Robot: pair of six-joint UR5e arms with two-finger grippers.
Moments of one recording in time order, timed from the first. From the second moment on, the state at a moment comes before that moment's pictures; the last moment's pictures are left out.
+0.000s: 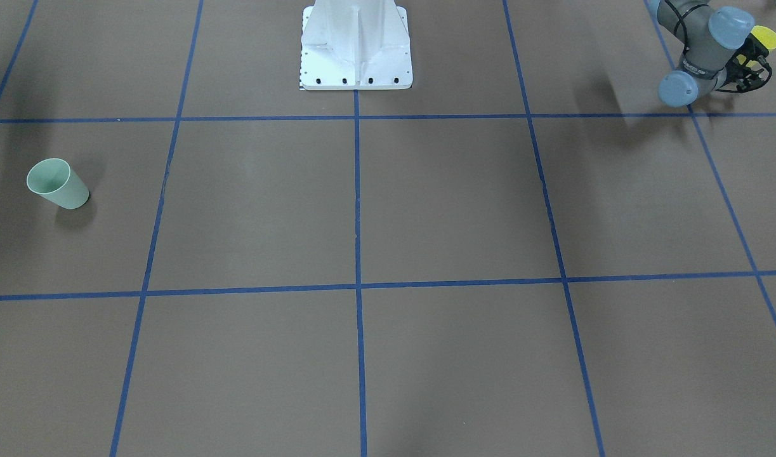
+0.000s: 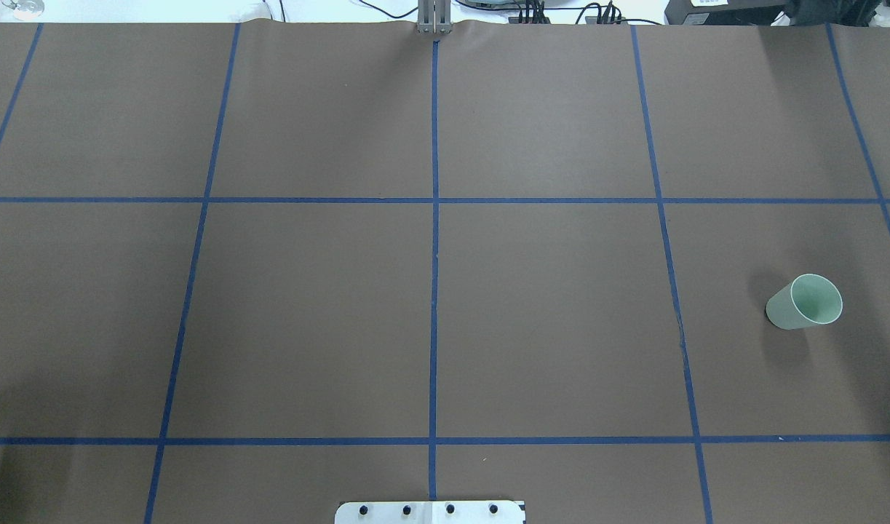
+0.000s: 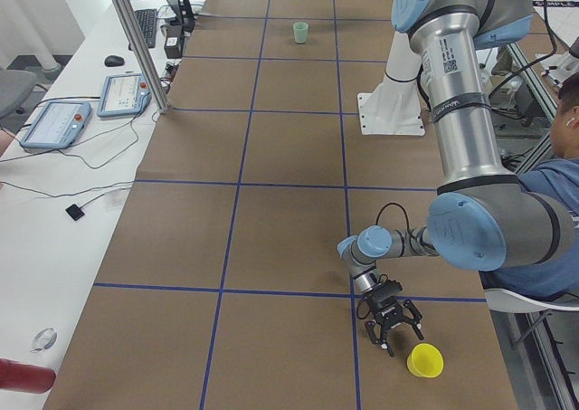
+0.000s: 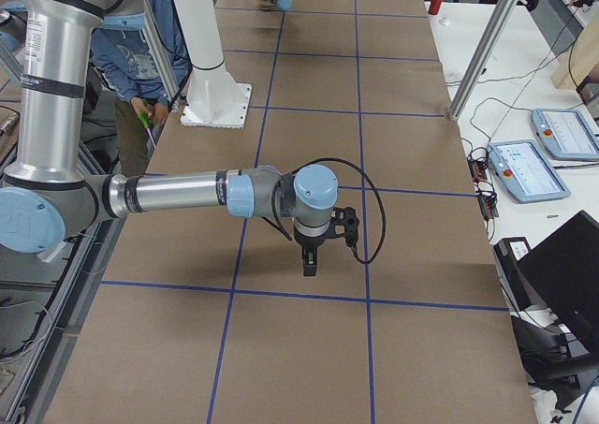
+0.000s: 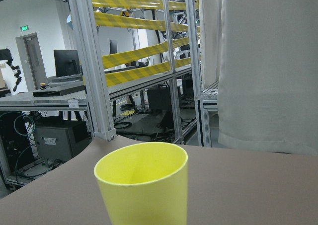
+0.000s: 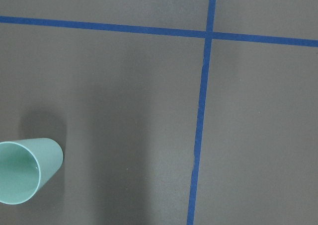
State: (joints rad) left arm -0.30 -1.18 -1.57 -1.29 -1.90 -2.90; right arm 1.51 -1.76 1.87 -1.66 2.39 -0.02
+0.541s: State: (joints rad) left arm -0.25 -1.18 -1.53 -1.33 -1.98 -2.93; right arm 1.51 -1.78 1.90 -1.66 2.39 -0.02
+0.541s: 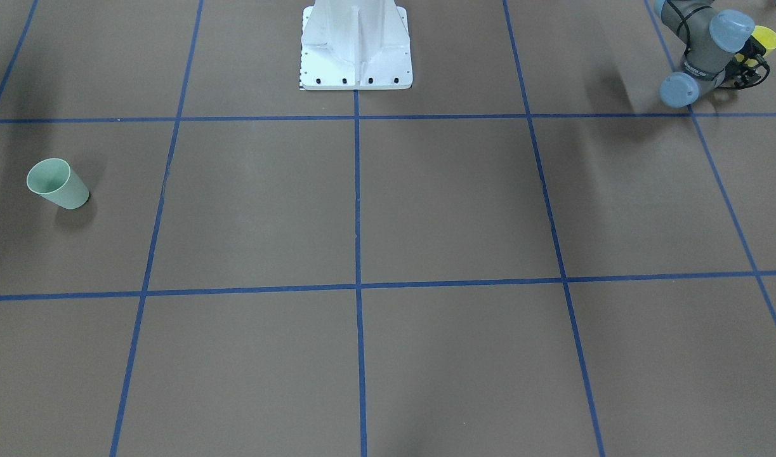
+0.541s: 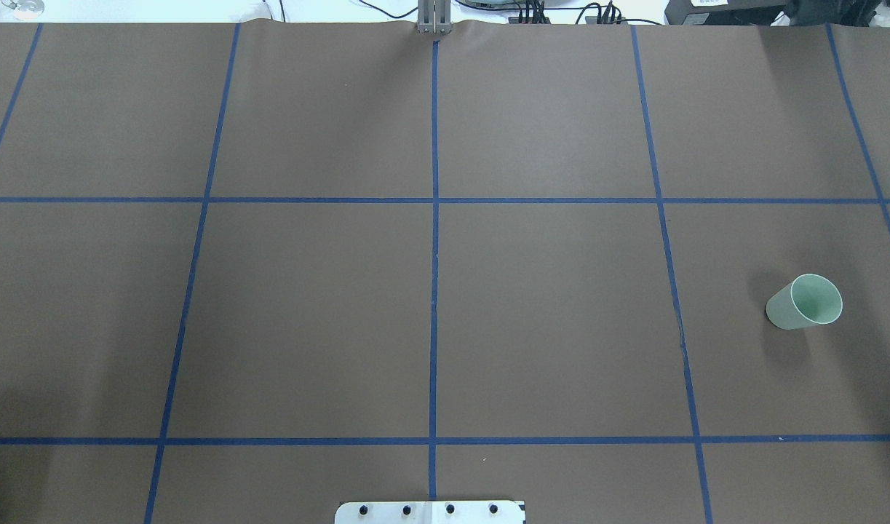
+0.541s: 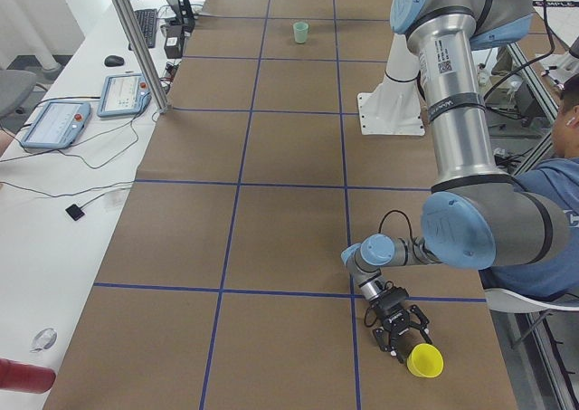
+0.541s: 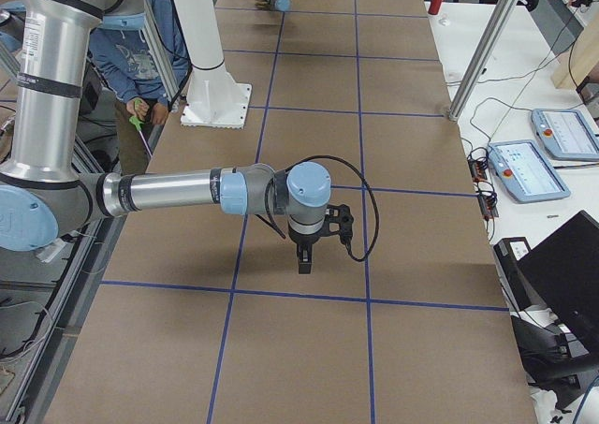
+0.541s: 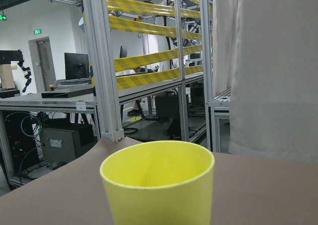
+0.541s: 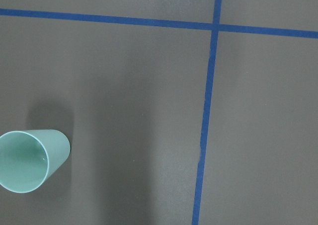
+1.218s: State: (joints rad) left arm -0.20 -1.18 -1.49 -1.35 -2.00 -2.97; right arm 1.51 -1.79 1.91 -1.66 2.39 -0.02
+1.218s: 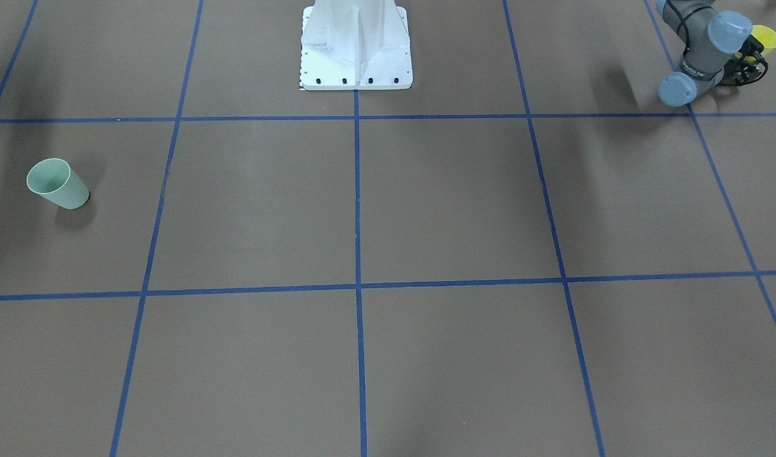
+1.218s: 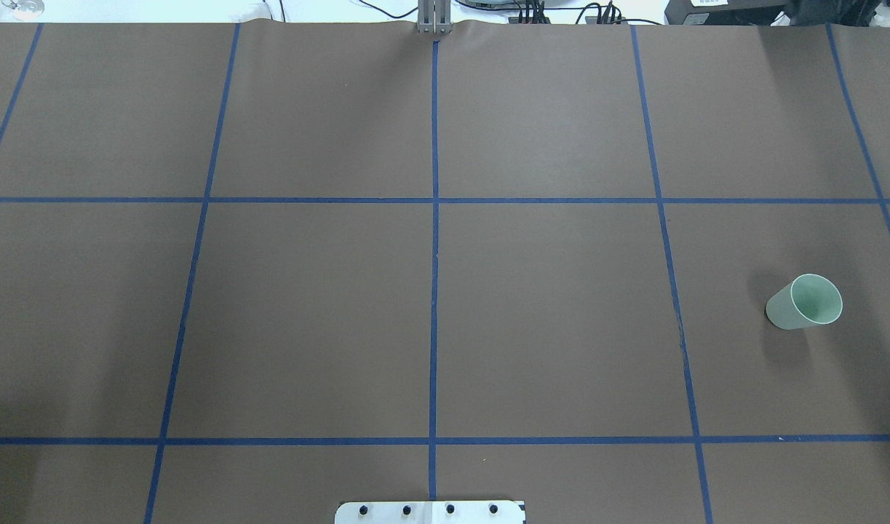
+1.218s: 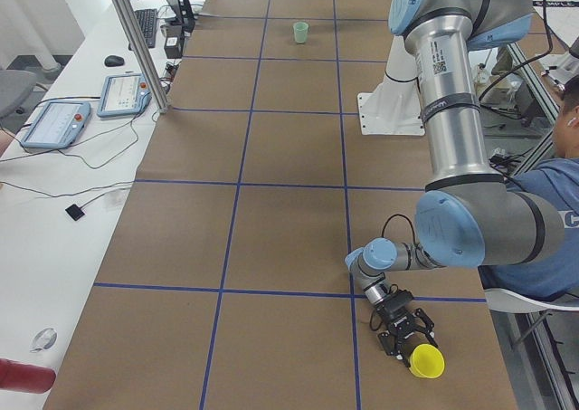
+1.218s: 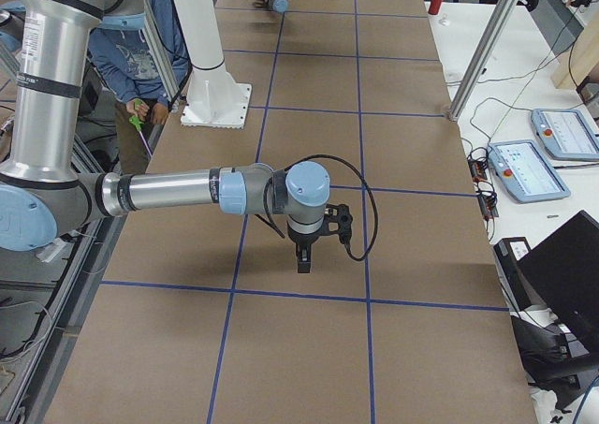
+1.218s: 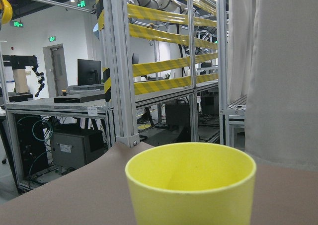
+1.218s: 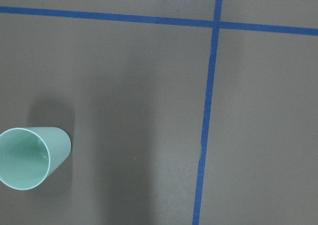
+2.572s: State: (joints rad) left arm -0.17 -1.15 -1.44 -1.40 -2.04 -2.90; right arm 1.51 -1.79 1.92 -1.66 2.40 -0.02
